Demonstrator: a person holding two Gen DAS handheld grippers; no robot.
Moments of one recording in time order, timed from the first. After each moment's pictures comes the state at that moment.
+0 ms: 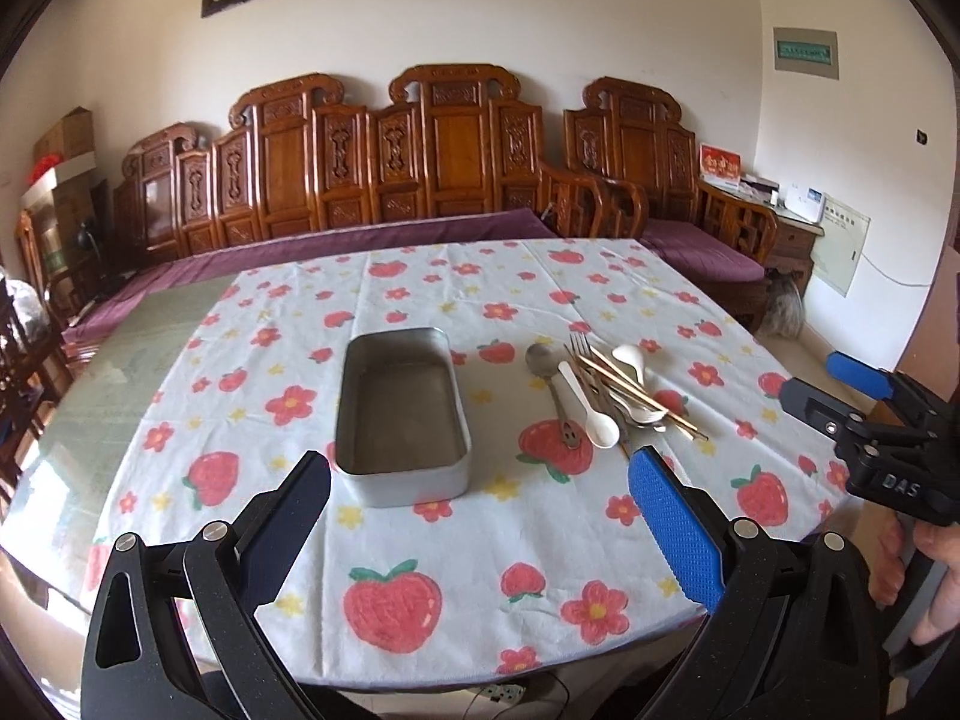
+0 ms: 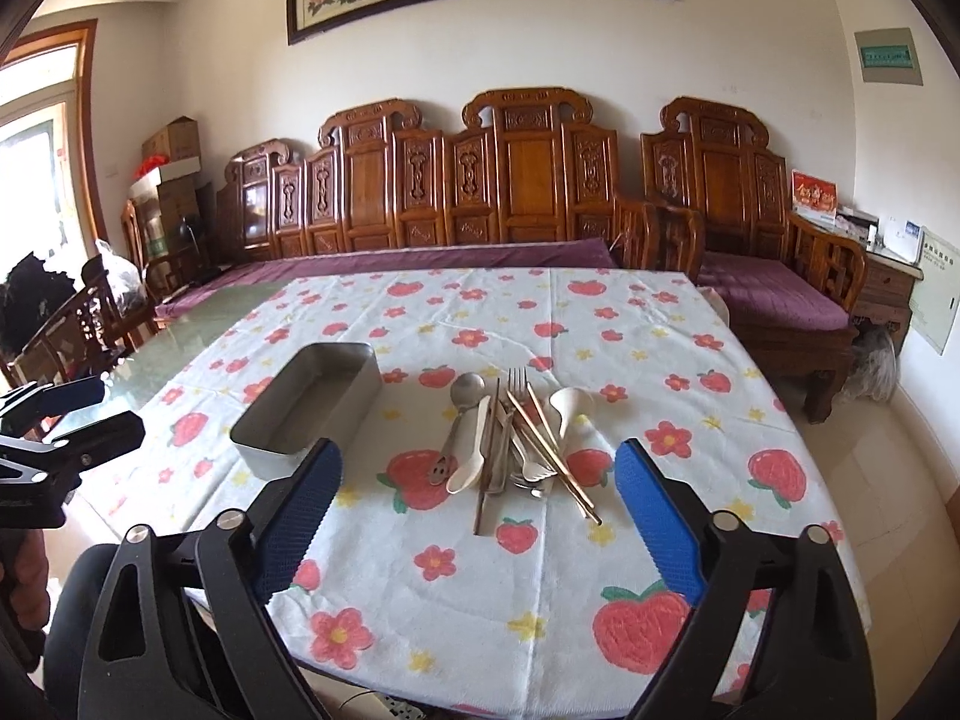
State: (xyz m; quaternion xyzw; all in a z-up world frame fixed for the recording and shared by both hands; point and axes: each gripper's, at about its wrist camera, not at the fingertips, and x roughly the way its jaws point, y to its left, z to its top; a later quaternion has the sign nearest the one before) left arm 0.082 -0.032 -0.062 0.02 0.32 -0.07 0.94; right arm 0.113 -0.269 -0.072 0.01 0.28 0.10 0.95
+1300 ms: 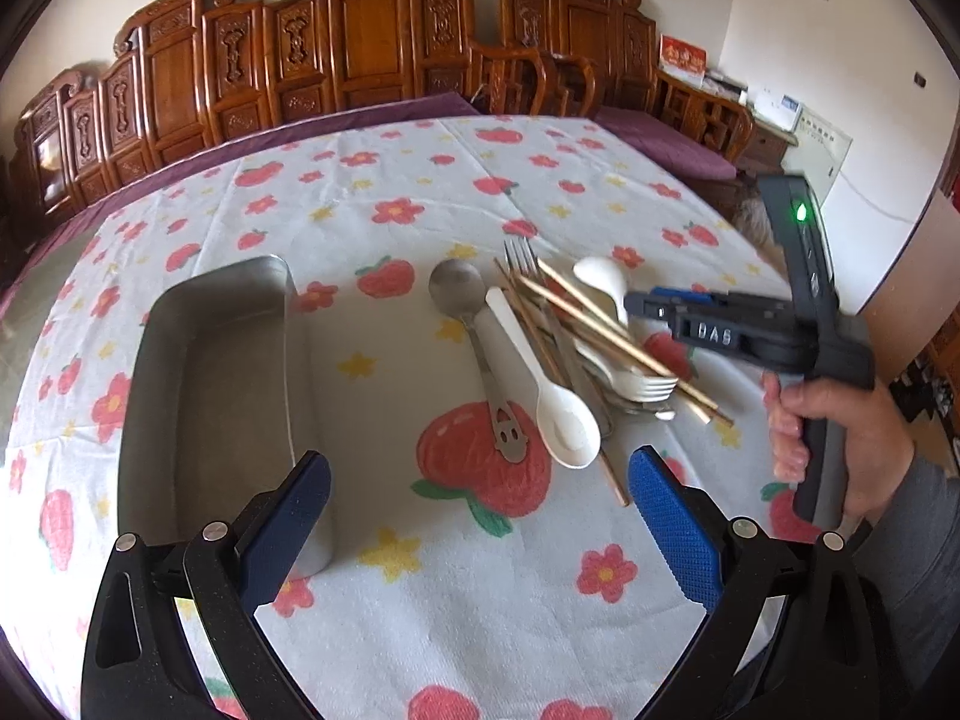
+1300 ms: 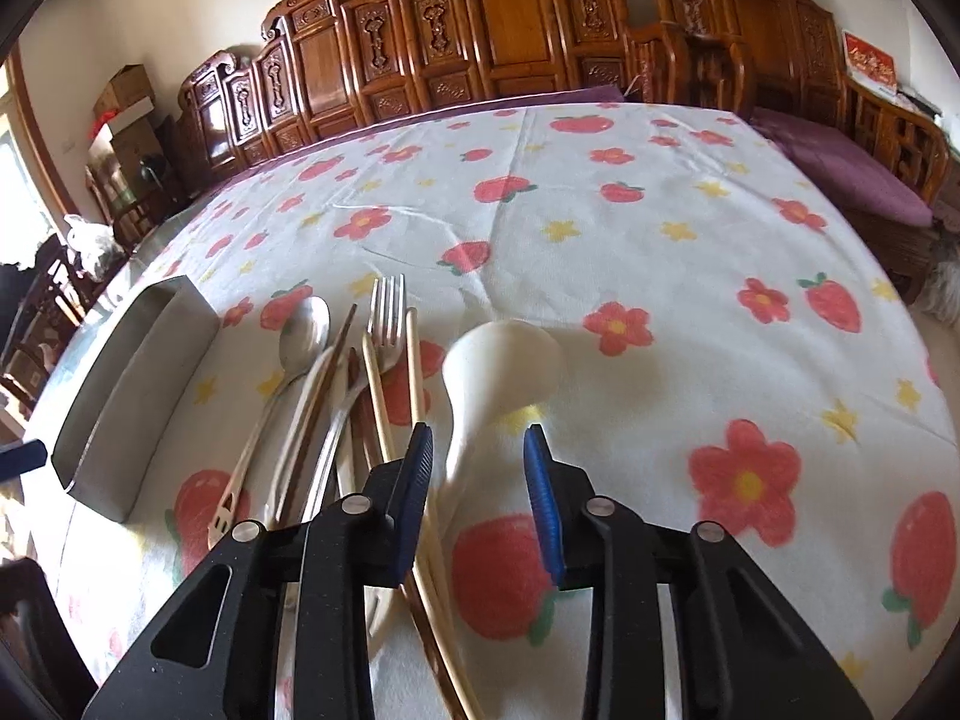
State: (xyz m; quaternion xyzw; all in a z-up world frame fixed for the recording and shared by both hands) left arm 0.228 -0.109 -0.164 0.04 0.45 -0.14 0.88; right arm 0.345 -0.328 -0.228 0.05 0.44 0.15 0.88
